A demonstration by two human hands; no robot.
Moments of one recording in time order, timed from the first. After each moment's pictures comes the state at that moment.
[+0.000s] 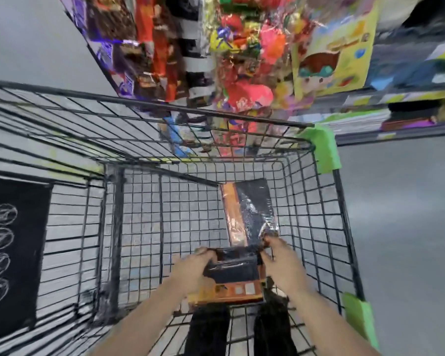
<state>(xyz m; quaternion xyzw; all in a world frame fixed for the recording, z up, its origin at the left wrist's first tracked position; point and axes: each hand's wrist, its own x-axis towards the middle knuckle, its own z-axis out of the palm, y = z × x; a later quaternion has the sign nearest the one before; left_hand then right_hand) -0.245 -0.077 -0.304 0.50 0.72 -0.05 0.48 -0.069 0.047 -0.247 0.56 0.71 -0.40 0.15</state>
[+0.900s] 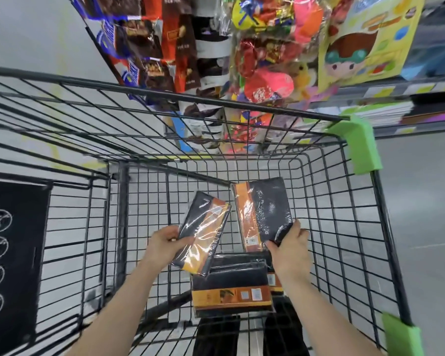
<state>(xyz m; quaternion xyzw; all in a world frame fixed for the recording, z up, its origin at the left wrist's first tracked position) -0.331 -0.084 -0.327 0.12 0.78 0.33 0.51 -0.110 0.052 -0.298 0.70 0.65 -0.26 0.17</state>
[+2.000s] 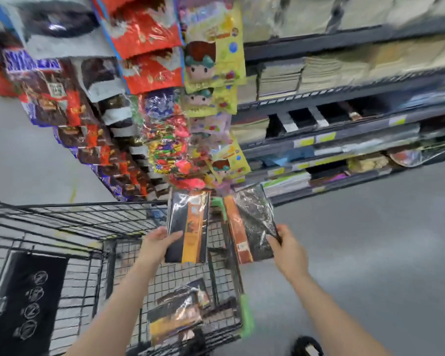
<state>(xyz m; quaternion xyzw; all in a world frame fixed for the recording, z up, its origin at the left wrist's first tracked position) -0.234 0.030 -0.068 0.08 0.74 0.48 0.46 0.049 0.150 -0.040 0.64 0.69 -0.34 -0.10</state>
